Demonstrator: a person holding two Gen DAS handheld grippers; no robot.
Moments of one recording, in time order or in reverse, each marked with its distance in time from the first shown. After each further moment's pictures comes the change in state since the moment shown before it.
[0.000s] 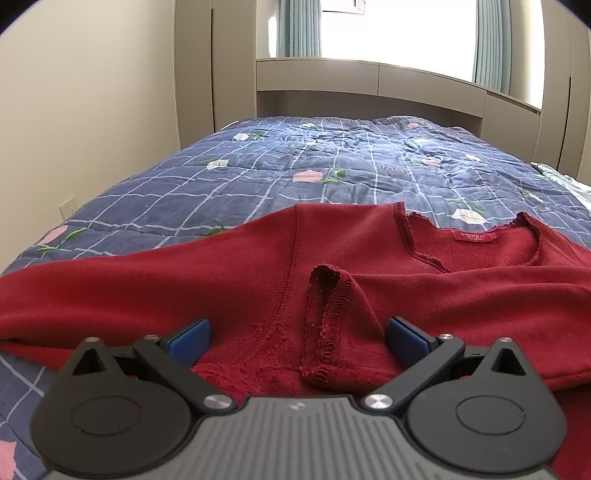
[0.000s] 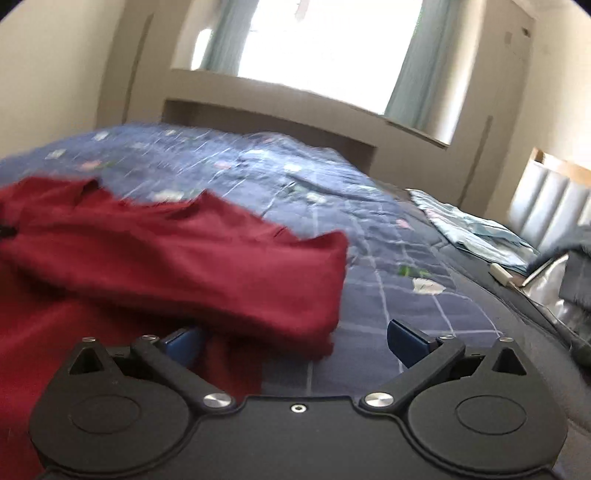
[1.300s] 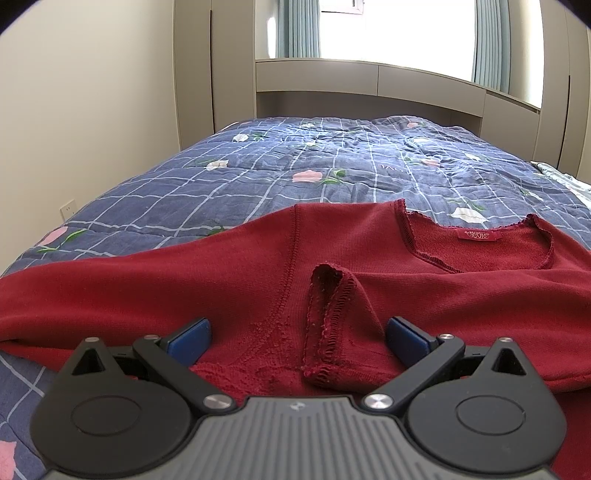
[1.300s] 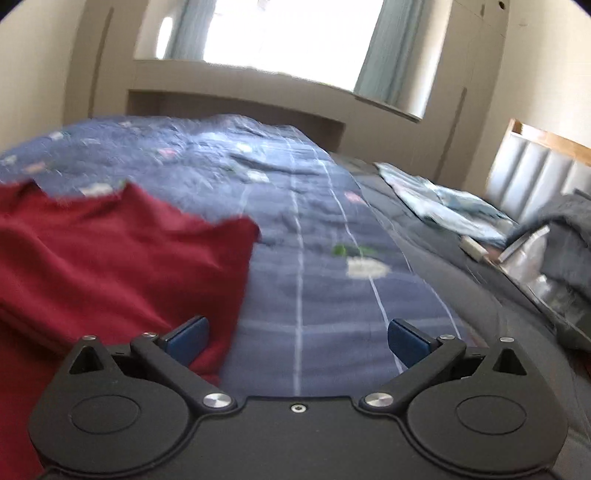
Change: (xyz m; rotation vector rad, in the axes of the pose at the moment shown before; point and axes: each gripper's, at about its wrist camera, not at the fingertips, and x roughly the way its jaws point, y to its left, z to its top) left arm 0.001 0.002 -0.001 0.004 -0.004 -0.003; right arm 0.028 -0.066 -0.010 0.047 0.071 -0.060
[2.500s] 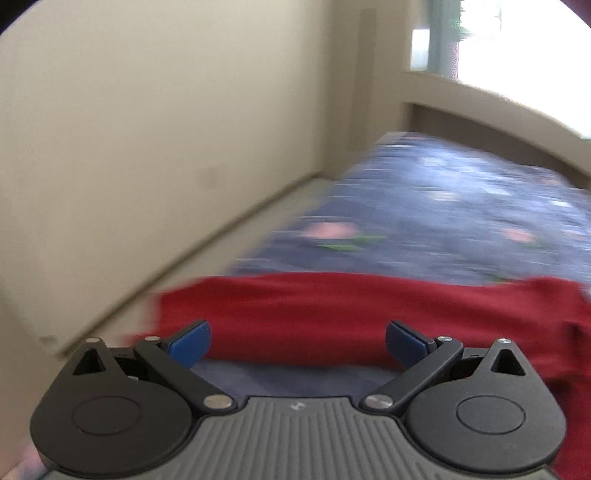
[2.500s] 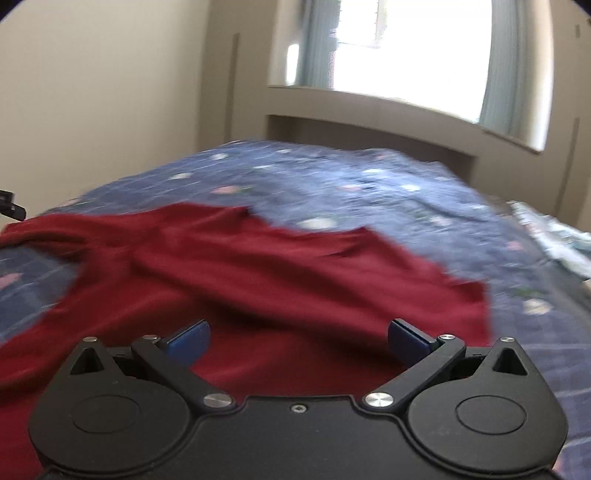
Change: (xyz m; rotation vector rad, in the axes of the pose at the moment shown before) left arm -0.093 0.260 0.002 -0.279 0.043 0.329; right arm -0.117 0.132 0.012 -0.091 -0.063 0.456
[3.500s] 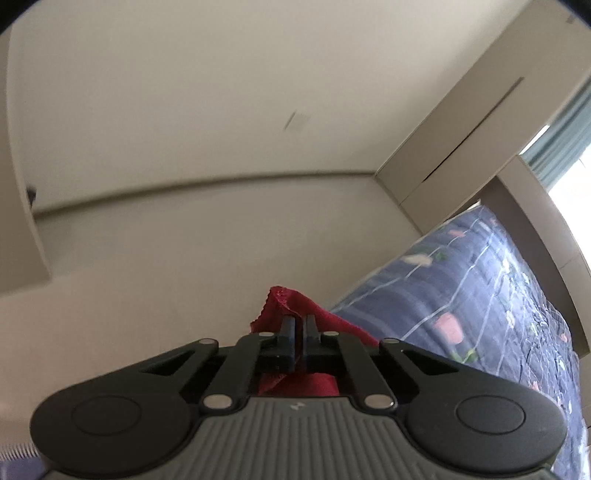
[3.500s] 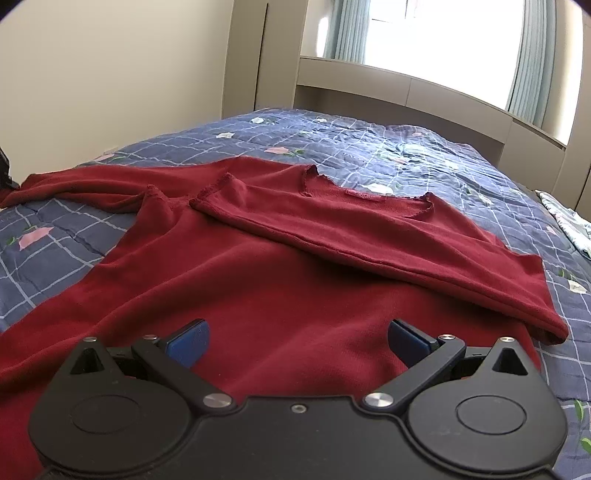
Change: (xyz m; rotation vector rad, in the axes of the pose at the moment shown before) left arm 0.085 0.145 0.039 -0.546 0.114 -0.138; right arm 0.009 0.066 -0.017 -0.052 0.084 0.019
